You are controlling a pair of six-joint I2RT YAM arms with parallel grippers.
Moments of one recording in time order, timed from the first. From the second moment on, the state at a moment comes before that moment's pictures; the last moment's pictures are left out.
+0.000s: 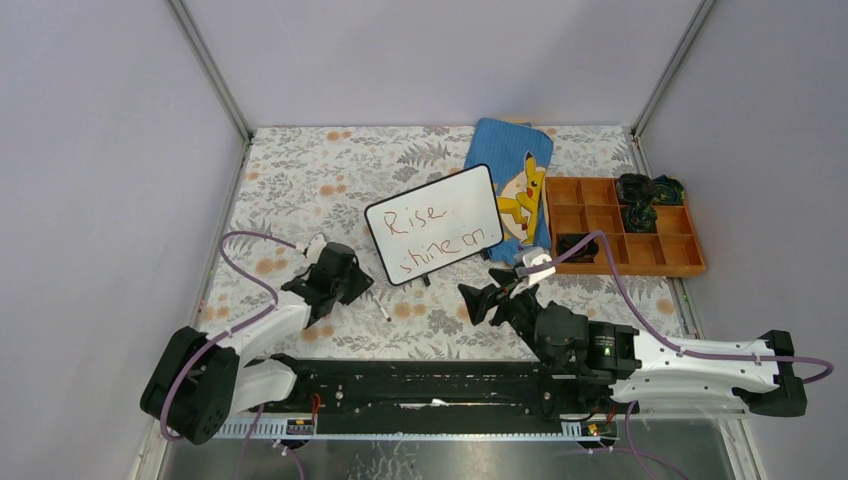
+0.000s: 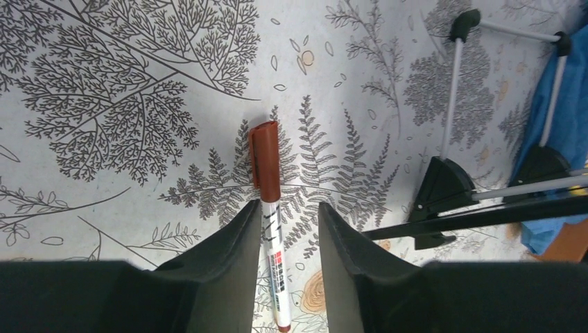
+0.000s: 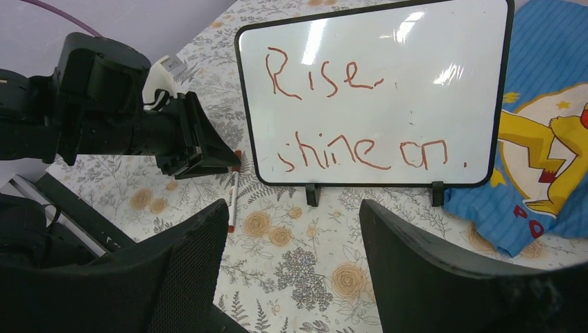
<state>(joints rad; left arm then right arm) -0.45 1.17 0.43 -0.14 -0.16 -1.07 1.42 0.70 0.58 -0.02 0.83 0.31</state>
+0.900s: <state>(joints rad) -0.48 0.83 0.83 -0.33 -0.24 -0.56 0.85 0.96 0.95 -0.31 0.64 0.38</state>
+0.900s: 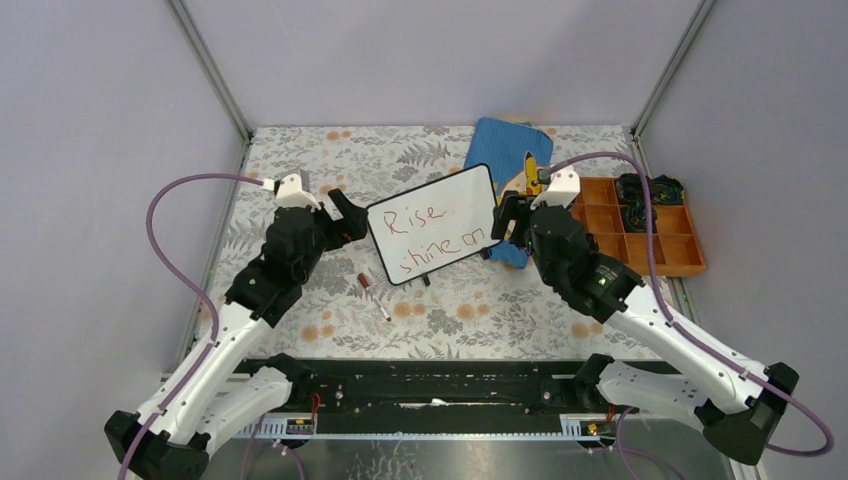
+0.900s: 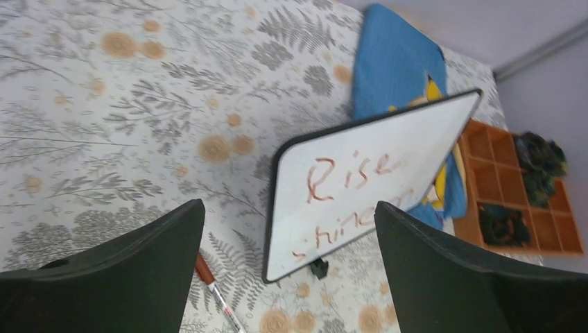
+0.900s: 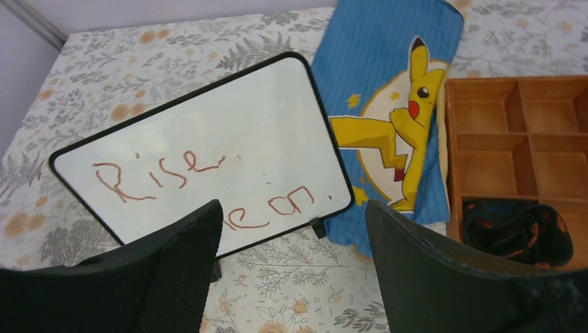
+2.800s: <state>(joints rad) -0.55 0.98 1.57 -0.53 -0.34 -0.31 0.76 0.75 1.06 -0.09 0.53 0.18</state>
